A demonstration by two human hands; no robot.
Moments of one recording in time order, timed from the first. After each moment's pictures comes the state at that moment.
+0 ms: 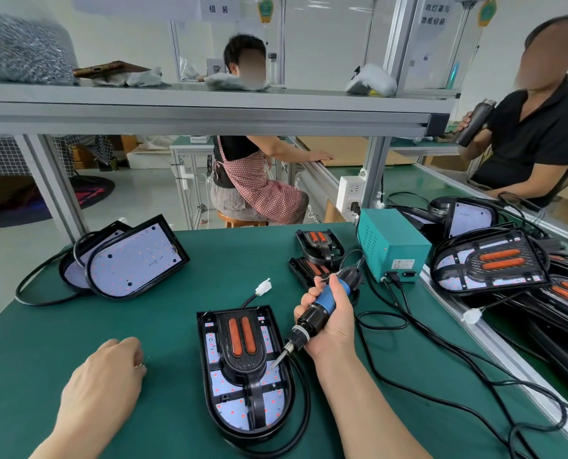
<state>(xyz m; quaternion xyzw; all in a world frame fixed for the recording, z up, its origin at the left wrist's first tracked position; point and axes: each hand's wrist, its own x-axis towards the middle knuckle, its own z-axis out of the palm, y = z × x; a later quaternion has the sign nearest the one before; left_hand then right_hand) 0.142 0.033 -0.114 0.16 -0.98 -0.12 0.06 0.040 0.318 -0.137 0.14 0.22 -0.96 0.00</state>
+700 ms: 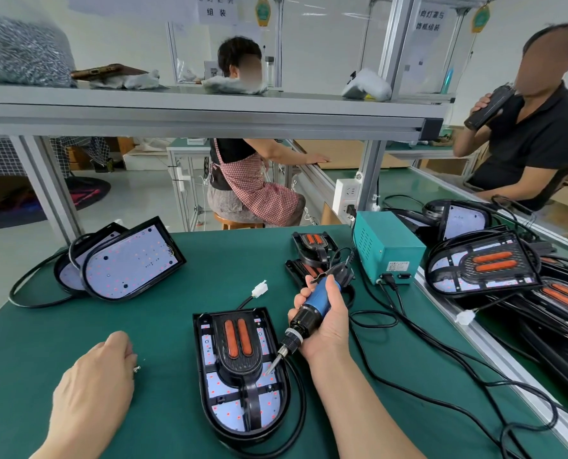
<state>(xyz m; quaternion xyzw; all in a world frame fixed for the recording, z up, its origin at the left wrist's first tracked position) 0.147 0.040 -0.115 0.20 -0.96 -0.16 0.14 0.044 0.317 -0.133 0.14 0.24 -0.96 0.01</state>
